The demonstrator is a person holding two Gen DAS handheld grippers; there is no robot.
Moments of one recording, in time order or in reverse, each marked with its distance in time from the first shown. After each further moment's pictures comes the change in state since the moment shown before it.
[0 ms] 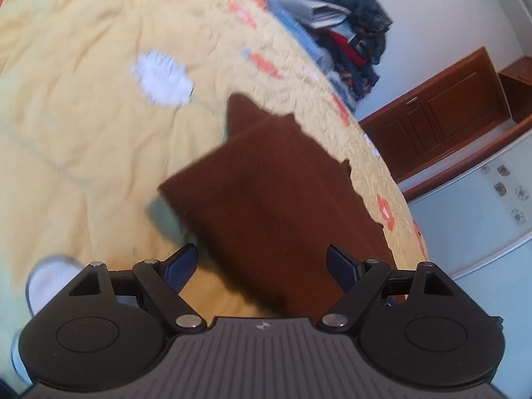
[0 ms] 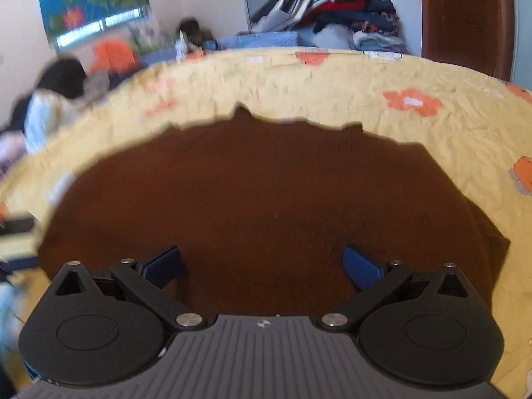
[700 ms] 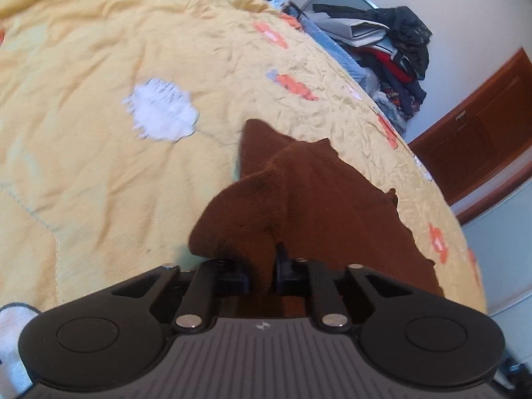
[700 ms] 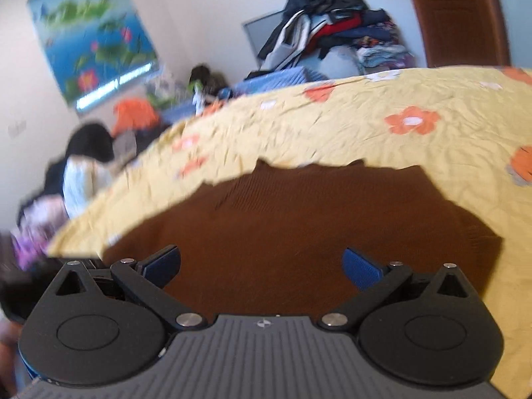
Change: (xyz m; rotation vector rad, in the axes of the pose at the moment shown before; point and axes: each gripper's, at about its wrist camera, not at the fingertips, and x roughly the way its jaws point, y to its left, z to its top) left arm 0.043 -0.048 0.014 0.086 -0.147 0.253; right arm -0.063 -0.053 0.004 0.326 -0.144 0.239
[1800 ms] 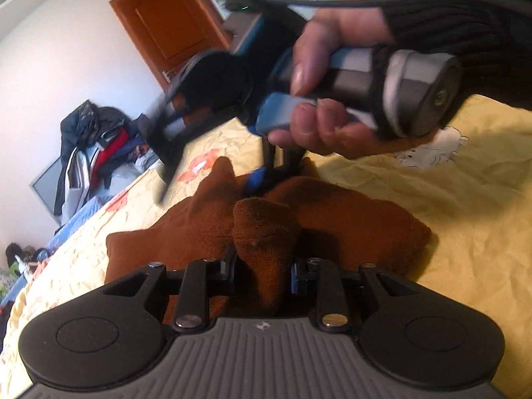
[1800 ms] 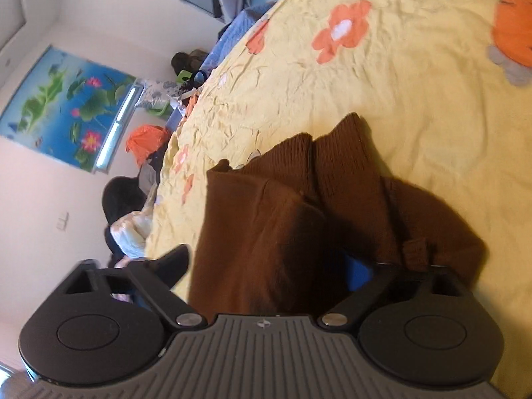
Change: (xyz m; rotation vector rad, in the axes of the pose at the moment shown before) left arm 0.004 -0.200 -0.217 1.489 -0.238 -0.276; right arm 0.065 -0.142 0.042 0.432 0.249 0.187
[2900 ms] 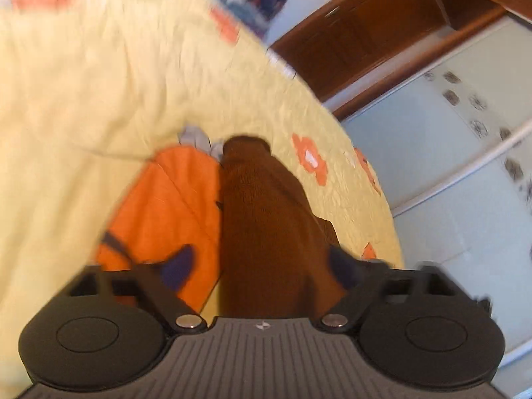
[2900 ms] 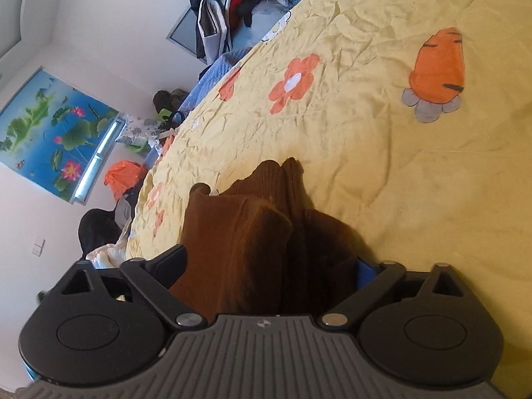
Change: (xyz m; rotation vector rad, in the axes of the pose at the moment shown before) left arm 0.121 0.258 -0.103 -1.368 0.183 -0.444; right arm -0.041 -0.035 -0.009 0.026 -0.154 -0.060
